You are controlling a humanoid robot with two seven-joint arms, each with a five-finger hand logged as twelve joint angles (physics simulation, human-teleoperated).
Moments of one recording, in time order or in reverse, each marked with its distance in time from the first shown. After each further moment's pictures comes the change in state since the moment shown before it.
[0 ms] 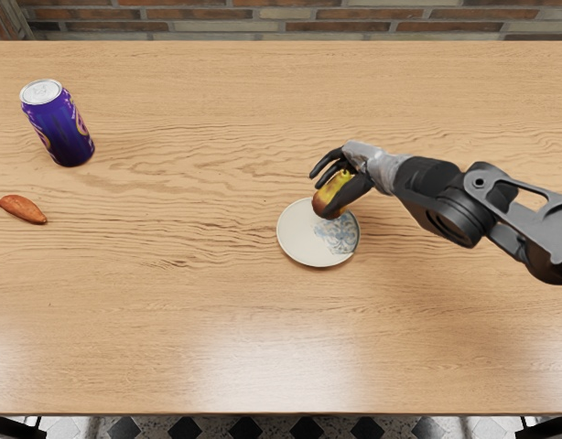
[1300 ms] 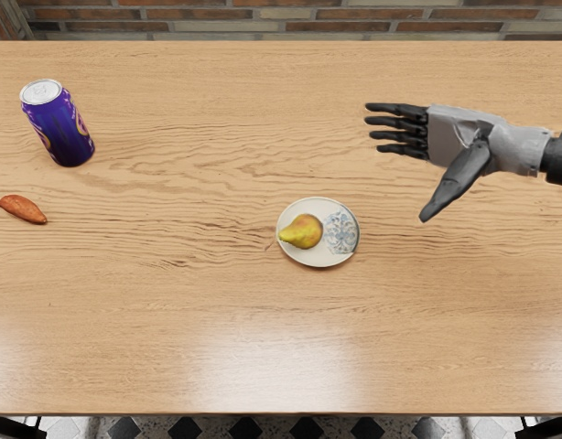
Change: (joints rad) left arm 0.000 0.000 0.000 0.000 0.000 0.000 0.000; right arm -0.142 -0.447 0.193 -0.032 0.506 0.707 0.474
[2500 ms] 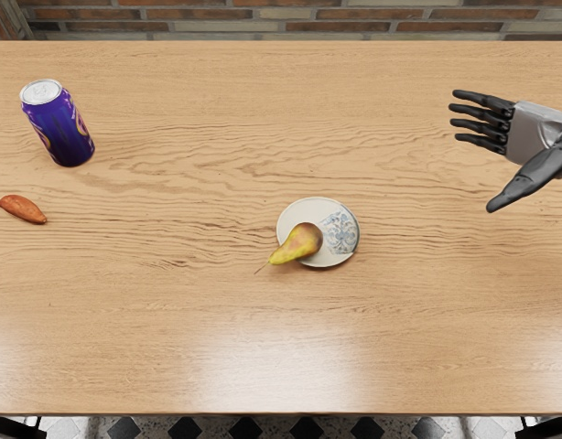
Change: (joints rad) left arm 0.002 0.000 0.001 0.000 0.000 0.000 0.000; right arm -0.106 -0.133 -0.003 -0.100 -0.032 0.004 0.212
